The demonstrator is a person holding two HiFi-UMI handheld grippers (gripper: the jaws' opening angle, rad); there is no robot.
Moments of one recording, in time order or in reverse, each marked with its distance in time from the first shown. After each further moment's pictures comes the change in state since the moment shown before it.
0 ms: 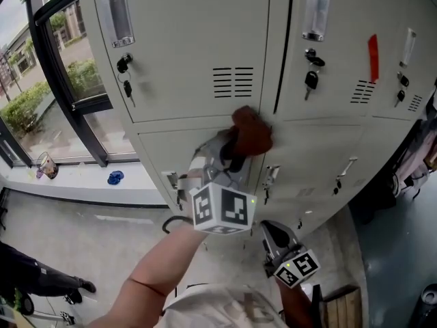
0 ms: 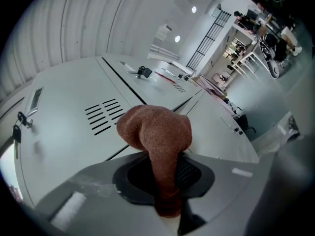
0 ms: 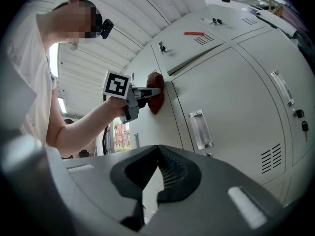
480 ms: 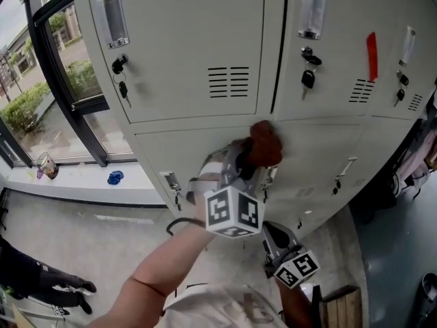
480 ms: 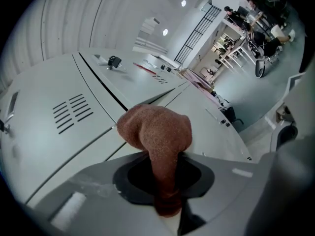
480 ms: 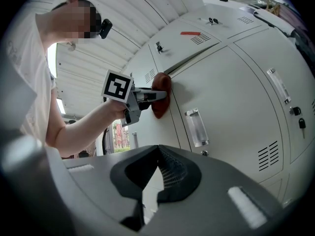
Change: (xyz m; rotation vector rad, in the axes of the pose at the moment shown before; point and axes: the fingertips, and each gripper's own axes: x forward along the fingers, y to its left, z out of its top) left arm 0.018 -0.051 -0.010 0.084 0.067 -0.123; right arm -0.005 -0.008 -0.004 0.016 0.007 -0.010
